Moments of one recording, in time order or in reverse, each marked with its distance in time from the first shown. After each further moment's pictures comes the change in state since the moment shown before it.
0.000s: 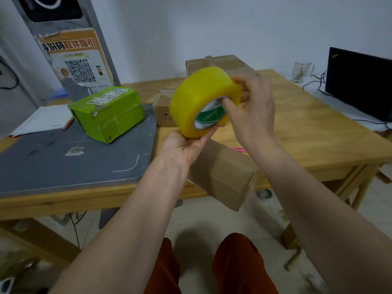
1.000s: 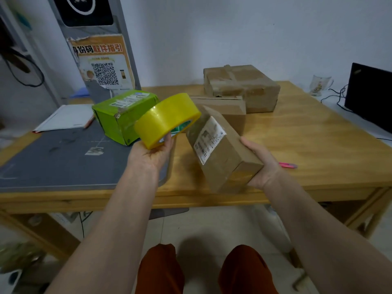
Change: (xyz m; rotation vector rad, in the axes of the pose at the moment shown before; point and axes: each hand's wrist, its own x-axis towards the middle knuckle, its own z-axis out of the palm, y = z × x) left_hand -0.020 0.087 -0.045 -0.190 0.120 0.270; right_hand -0.034 0.084 0.038 1.098 -0.661 1.227
